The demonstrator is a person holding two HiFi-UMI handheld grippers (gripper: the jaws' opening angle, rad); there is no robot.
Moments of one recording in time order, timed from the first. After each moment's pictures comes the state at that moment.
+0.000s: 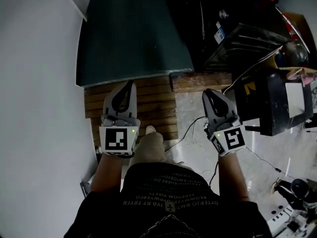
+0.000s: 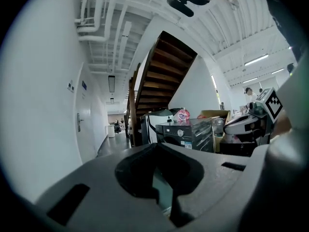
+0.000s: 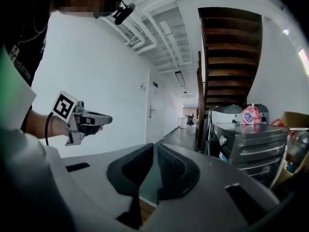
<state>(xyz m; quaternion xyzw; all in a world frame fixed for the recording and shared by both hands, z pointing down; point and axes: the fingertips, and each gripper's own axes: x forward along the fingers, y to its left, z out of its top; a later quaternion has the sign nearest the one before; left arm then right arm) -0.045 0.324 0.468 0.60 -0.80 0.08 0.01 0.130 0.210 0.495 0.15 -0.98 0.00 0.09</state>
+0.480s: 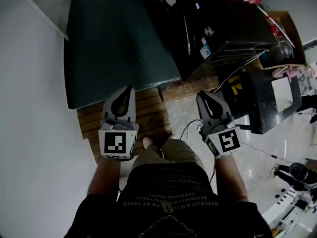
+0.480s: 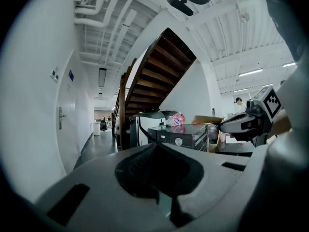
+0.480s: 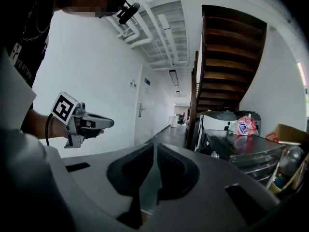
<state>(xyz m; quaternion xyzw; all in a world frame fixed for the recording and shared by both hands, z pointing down) -0.121 0.220 0.425 0.66 -0.75 0.06 0.03 0.050 0.136 0.426 0.21 -0.97 -0.01 0.11</state>
